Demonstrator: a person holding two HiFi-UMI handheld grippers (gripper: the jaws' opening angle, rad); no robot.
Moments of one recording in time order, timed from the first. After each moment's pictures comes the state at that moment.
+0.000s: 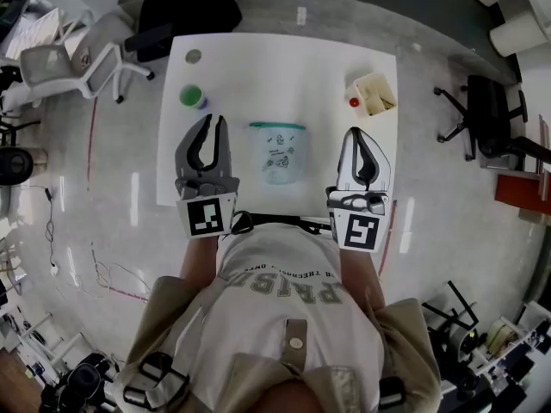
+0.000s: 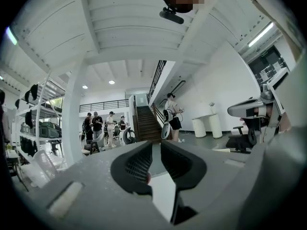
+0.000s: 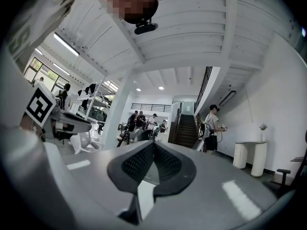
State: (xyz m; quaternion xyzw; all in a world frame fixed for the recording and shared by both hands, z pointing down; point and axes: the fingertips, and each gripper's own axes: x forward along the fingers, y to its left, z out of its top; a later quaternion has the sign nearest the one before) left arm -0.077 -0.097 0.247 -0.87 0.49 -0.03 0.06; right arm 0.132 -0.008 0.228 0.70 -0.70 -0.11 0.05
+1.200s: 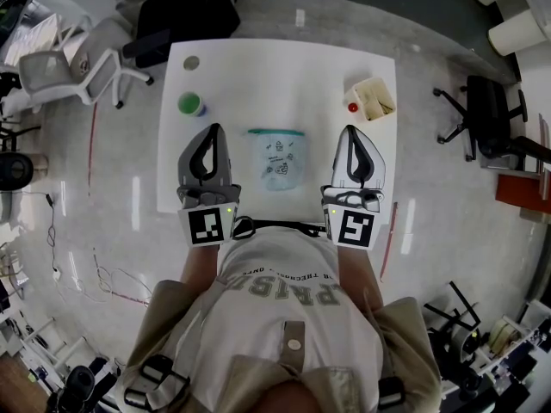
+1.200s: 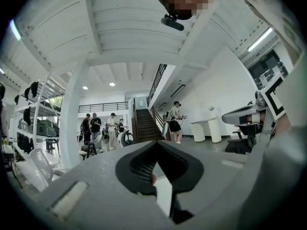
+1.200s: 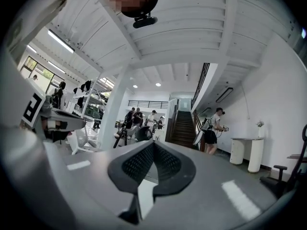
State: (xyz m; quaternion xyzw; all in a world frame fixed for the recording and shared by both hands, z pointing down) left arm -0.072 -0.099 0.246 -0.88 0.48 -0.01 0.06; right arm 0.134 -0.030 0.230 0.72 -0.69 -0.08 0.04
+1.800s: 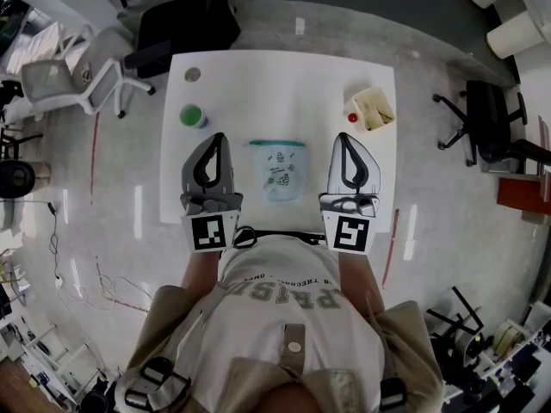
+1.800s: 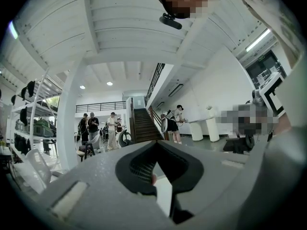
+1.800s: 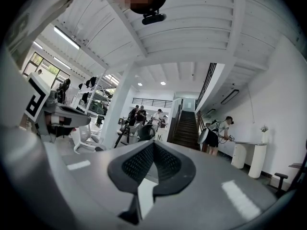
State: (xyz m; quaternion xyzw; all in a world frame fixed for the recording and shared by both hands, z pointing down) left arm -0.065 -0.106 0.249 -0.88 0.47 -0.01 0.06; right arm 0.125 -0.043 0.232 0.71 -0.70 -0.09 0.06
